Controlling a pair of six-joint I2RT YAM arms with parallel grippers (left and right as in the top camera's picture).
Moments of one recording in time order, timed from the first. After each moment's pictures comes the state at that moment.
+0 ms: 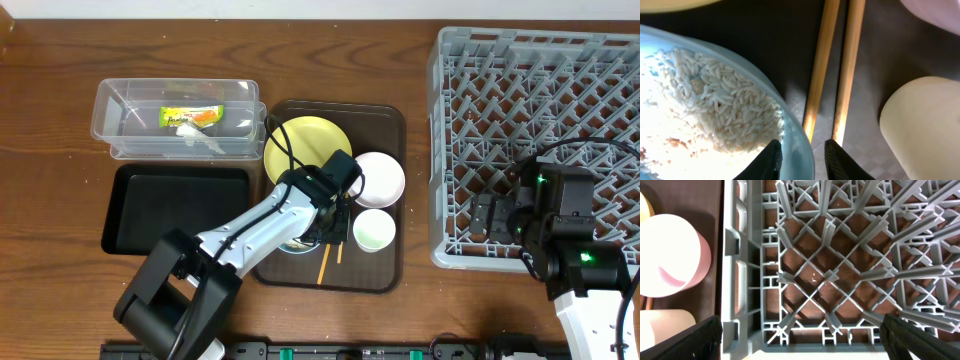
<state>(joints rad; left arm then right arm) -0.68 1.73 1.04 -0.77 0.12 -0.60 -0.01 0.95 0.82 -0.85 -0.03 0.12</state>
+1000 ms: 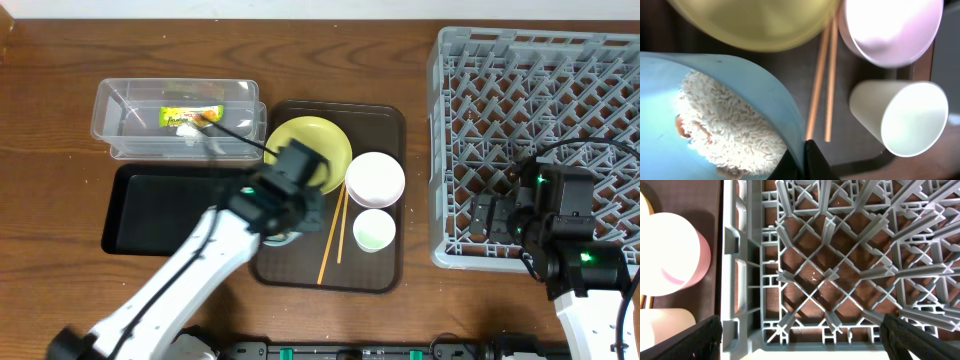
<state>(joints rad) -0.56 1.35 1.04 -0.89 0.08 -0.53 -0.01 0.95 0.82 -0.85 -0.03 0.12</state>
